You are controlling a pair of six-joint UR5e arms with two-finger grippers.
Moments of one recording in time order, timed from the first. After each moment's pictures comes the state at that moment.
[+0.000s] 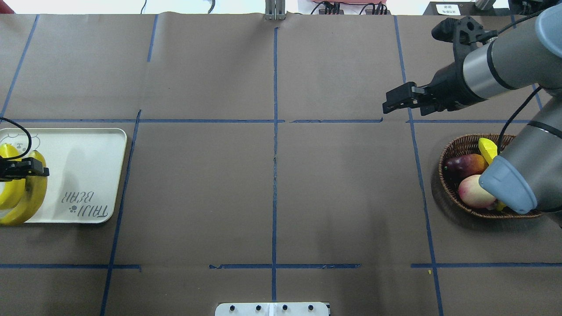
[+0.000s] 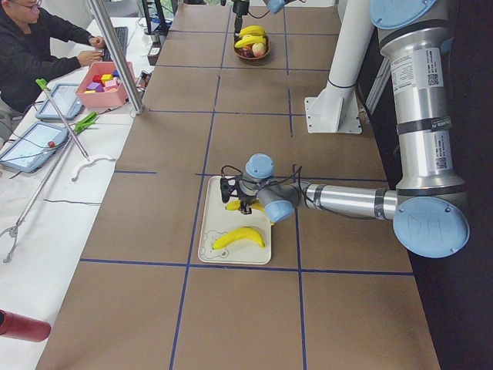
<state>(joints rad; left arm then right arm) -0.89 -1.36 -1.70 -2.49 -2.03 -1.21 0.91 -1.30 2.04 -1.36 2.15 0.97</state>
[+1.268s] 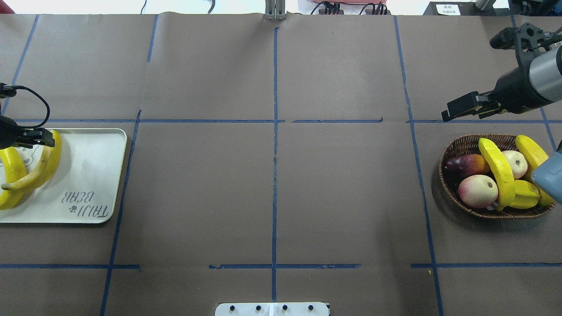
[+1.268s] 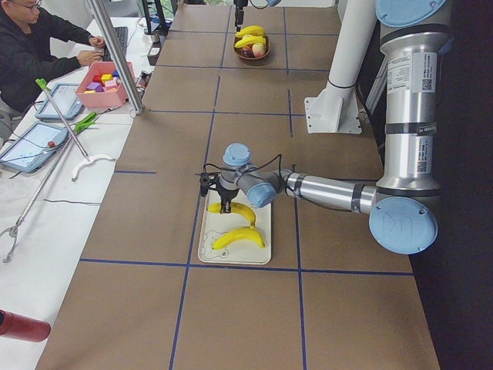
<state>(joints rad) -0.98 -1.53 -1.68 -2.18 -2.01 -0.95 1.03 -1.46 2.05 -1.37 2.24 0.75</state>
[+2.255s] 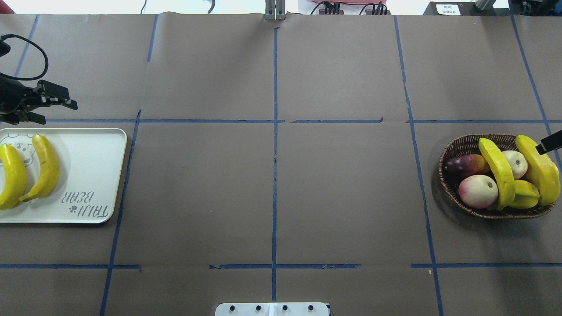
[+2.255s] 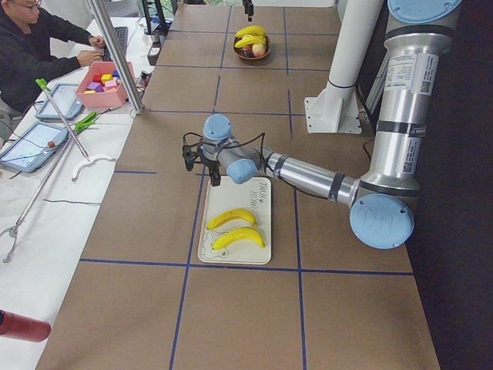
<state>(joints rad) -1.09 -1.67 -1.73 -2.16 -2.26 -1.23 1.22 -1.71 1.96 -1.50 2.24 0.22</state>
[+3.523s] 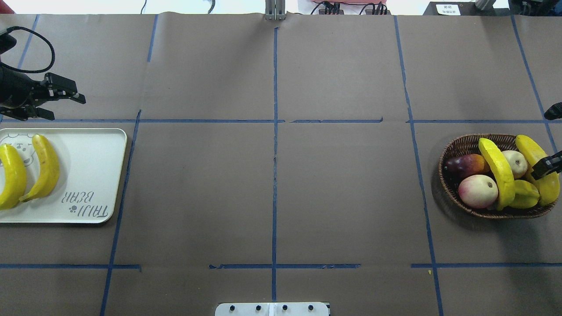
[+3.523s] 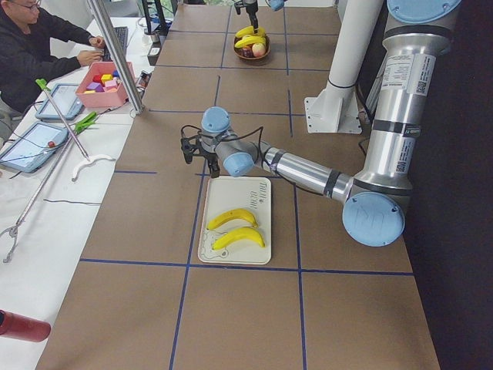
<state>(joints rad) -1.08 -1.69 -1.73 -2.16 -2.27 -1.27 1.12 -1.72 1.85 -1.45 2.23 0.22</state>
